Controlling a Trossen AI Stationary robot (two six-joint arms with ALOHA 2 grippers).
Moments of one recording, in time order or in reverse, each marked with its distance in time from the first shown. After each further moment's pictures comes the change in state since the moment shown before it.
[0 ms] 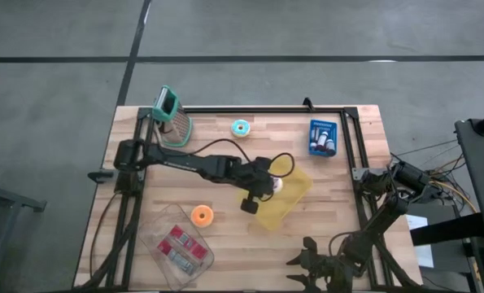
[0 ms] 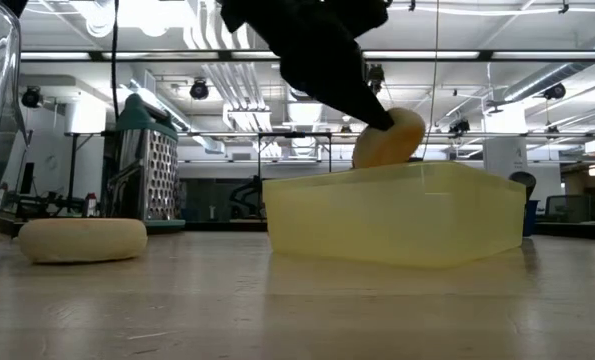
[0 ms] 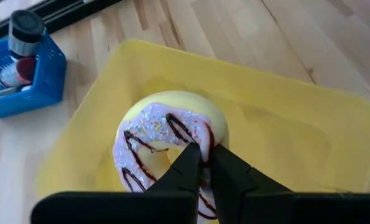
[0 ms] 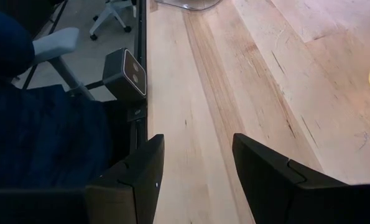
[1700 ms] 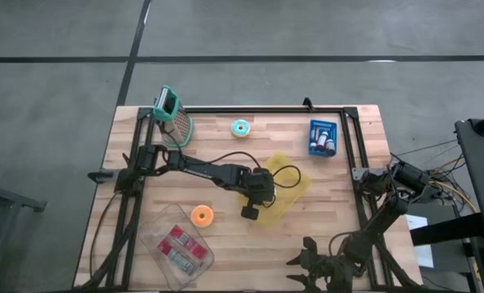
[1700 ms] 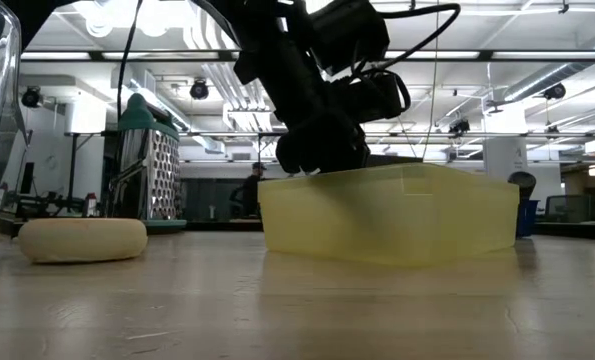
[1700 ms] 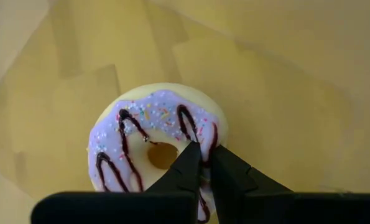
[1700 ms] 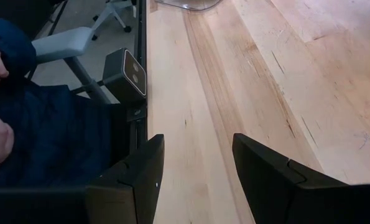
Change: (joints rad) left arm 0.000 0.196 0.033 -0.072 0.031 -0.117; right arm 0.000 0.000 0.000 0.000 0.000 0.000
